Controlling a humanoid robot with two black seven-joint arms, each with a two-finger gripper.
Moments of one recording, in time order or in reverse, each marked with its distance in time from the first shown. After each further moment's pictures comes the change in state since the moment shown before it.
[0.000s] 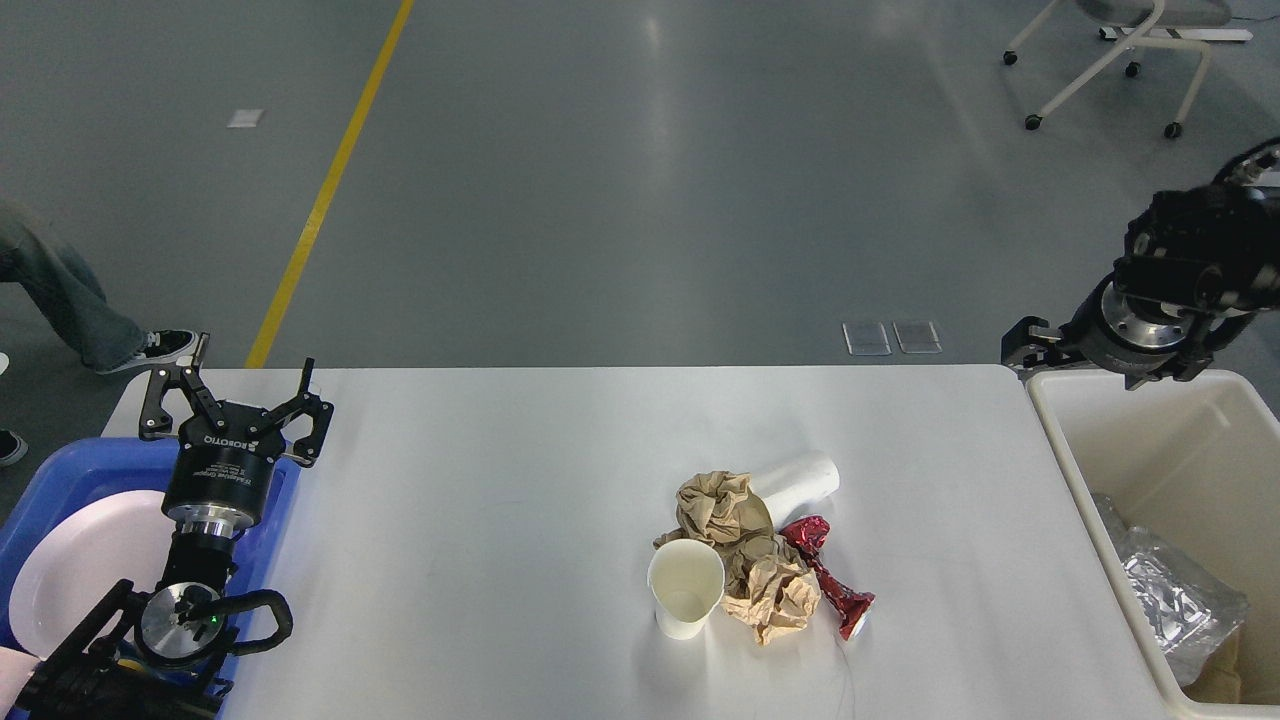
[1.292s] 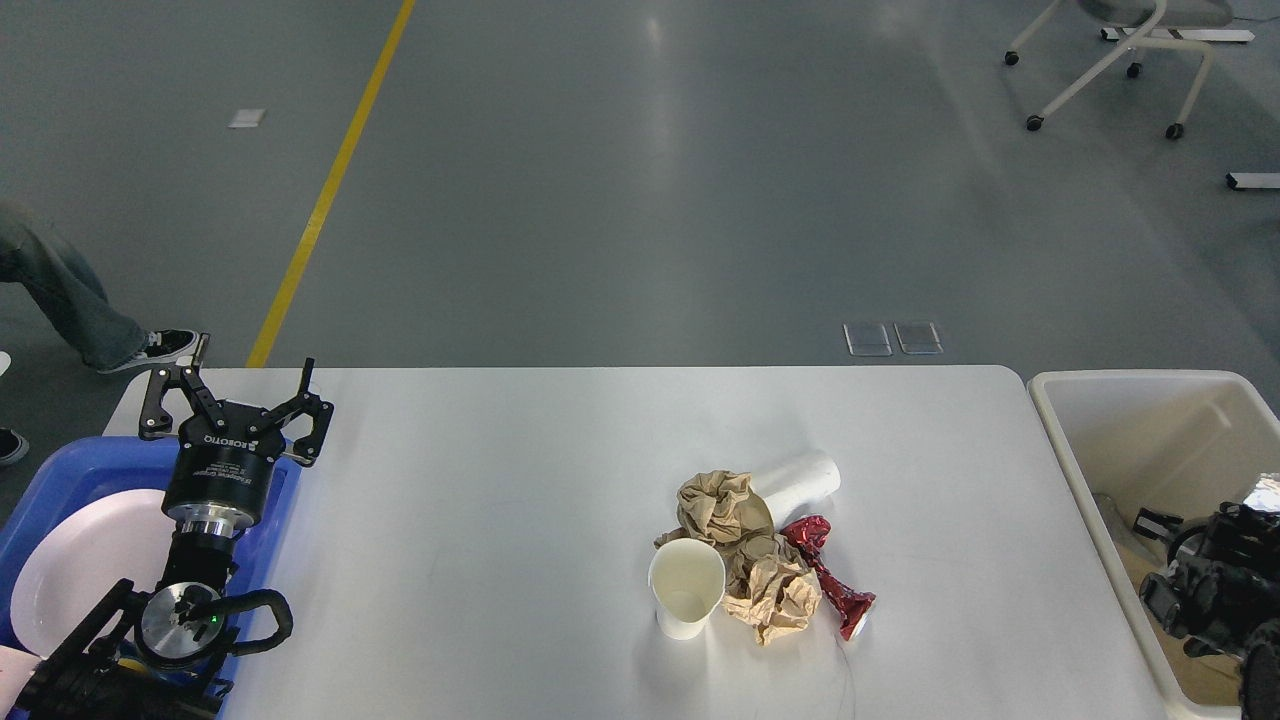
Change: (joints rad) left arm 0.000 0.000 0.000 0.000 0.000 0.000 0.000; right arm -1.054 0.039 0.019 -0.811 0.333 -0.599 0.001
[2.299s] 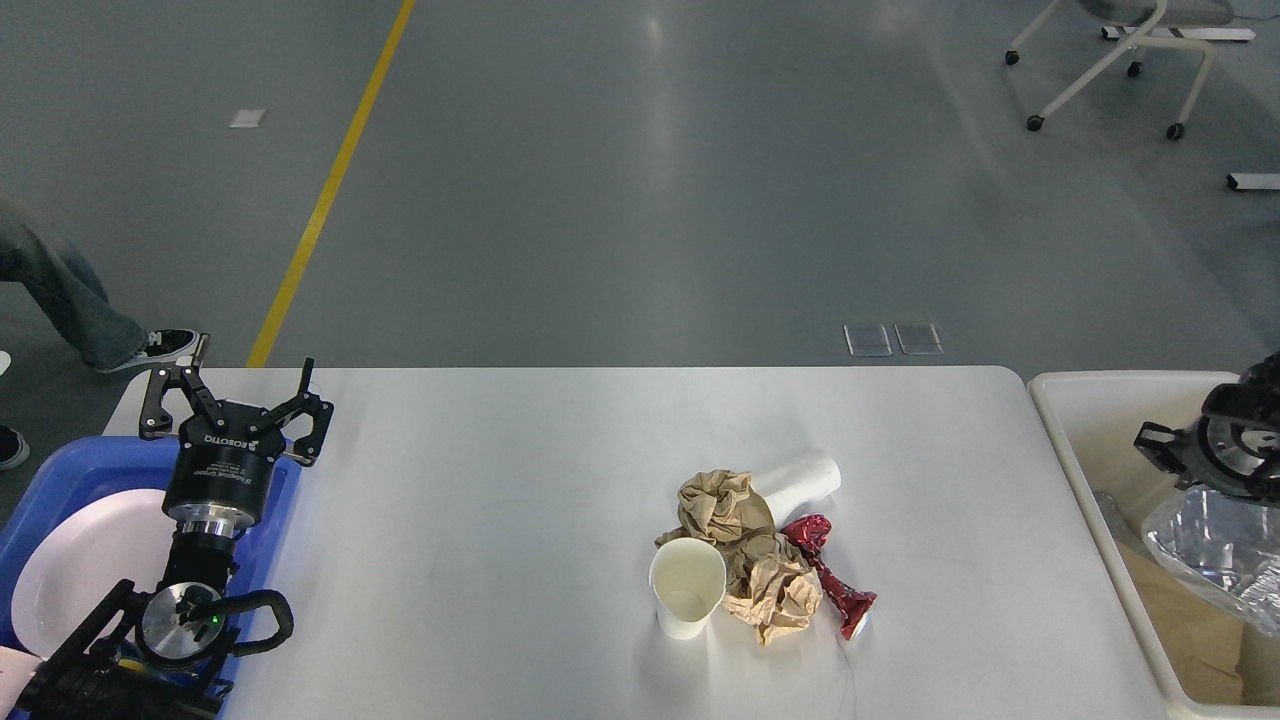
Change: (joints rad) left arm 0.000 0.000 0.000 0.000 0.000 0.000 0.000; right arm 0.556 -0.153 -0.086 0.523 -0.004 0.333 0.008
